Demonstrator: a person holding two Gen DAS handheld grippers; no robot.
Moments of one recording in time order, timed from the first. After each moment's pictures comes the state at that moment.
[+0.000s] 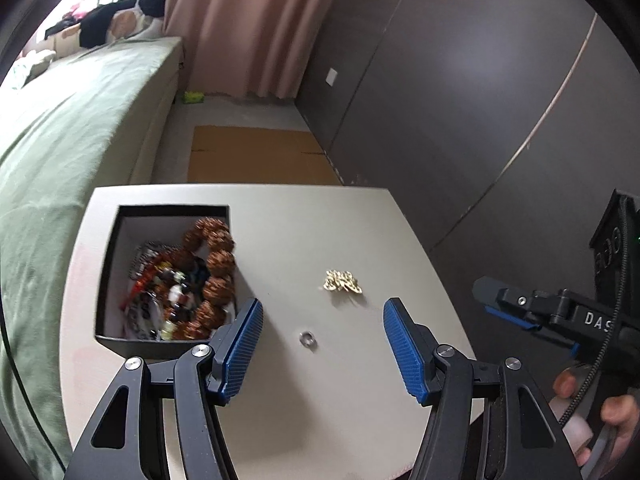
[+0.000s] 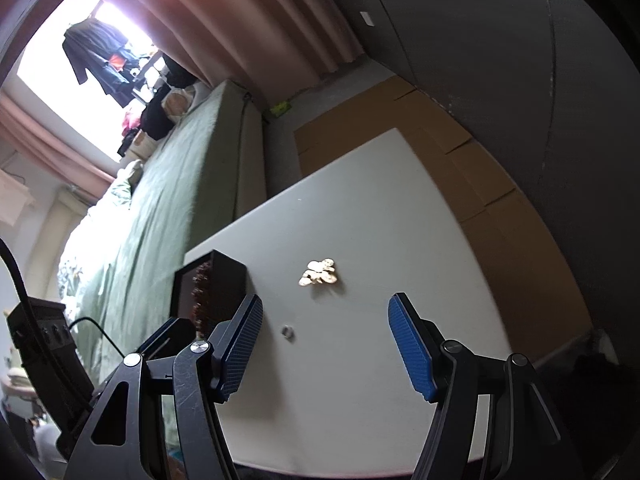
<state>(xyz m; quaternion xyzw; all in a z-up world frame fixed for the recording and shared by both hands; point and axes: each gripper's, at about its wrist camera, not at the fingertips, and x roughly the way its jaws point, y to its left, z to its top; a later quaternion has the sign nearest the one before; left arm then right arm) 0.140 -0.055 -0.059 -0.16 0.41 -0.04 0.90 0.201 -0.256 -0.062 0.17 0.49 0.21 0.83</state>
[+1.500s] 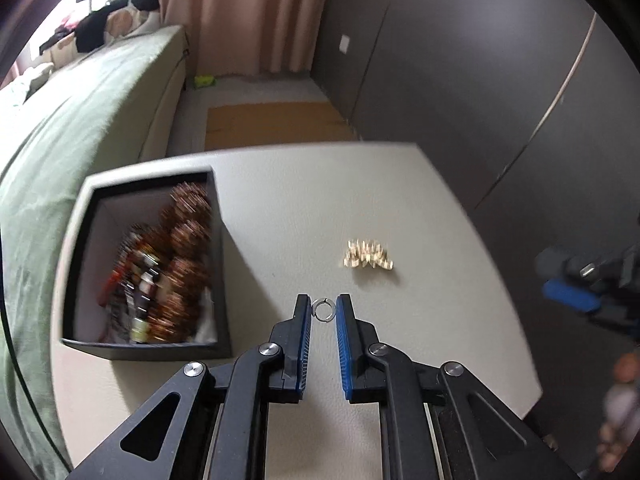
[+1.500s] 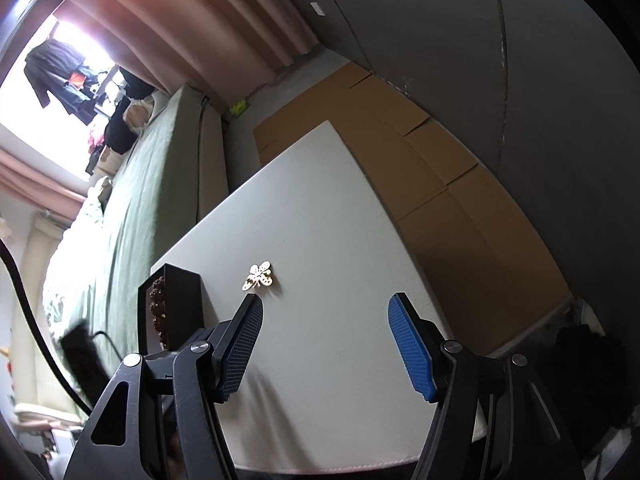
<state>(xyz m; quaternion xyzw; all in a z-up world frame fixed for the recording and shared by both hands) 0.165 -0.069 -0.090 -0.11 0.45 -0.01 0.88 0.217 -0.292 -0.087 0.20 0.52 0.15 0.82</state>
